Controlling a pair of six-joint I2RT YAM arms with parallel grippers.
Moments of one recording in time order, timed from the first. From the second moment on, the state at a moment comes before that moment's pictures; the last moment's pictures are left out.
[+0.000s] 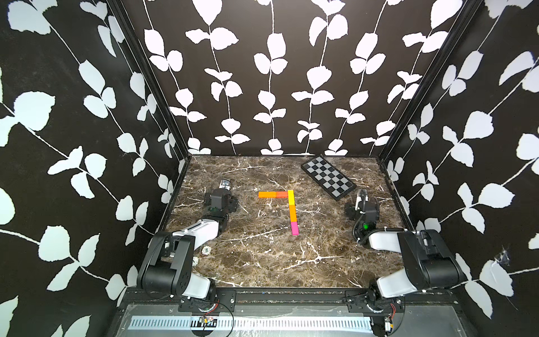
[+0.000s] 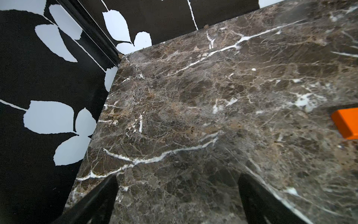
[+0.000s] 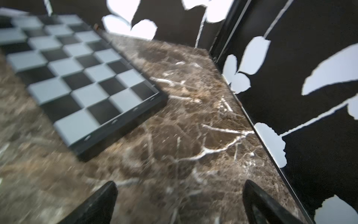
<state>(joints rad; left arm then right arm) -0.18 1.45 0.60 0.34 -0.36 0.18 0.07 1.52 0.38 0.72 0.39 -0.08</state>
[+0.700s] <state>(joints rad) -0.05 1.57 0.42 0.75 -0.07 0.15 0.05 1.53 0.38 0.73 0.32 -0.04</state>
